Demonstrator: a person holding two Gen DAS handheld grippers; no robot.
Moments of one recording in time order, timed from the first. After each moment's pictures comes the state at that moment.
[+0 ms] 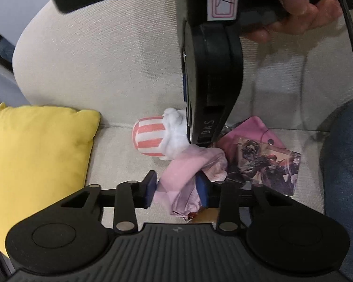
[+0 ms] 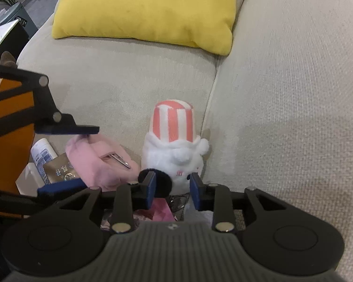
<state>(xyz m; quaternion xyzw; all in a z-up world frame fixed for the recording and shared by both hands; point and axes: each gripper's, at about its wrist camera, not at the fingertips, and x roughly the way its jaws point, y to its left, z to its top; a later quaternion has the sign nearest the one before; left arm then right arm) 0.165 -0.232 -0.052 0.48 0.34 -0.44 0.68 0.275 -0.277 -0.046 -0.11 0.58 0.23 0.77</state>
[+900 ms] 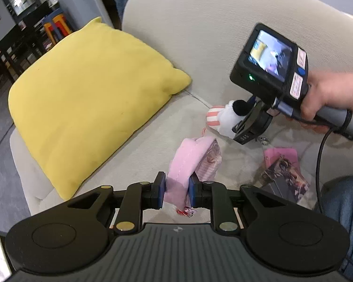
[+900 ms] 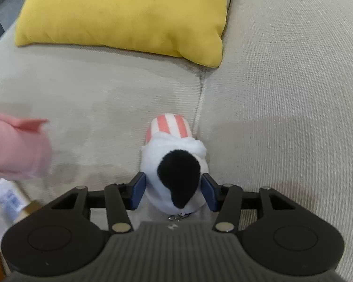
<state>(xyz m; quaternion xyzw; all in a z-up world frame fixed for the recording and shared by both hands) 0.206 -0.133 0.032 0.28 0.43 -0.29 0.81 0.307 -0.228 -0.083 -0.16 0.56 0.14 0.80</state>
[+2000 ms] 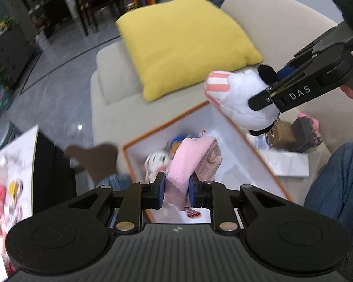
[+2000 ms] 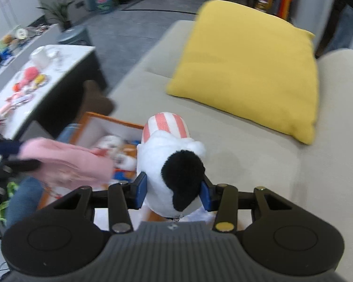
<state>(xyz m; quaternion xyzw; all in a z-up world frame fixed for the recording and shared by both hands) 0.081 0.092 0.099 0.17 0.47 -0.13 0.85 0.138 -0.079 0.113 -0.11 0.47 0.33 0.81</state>
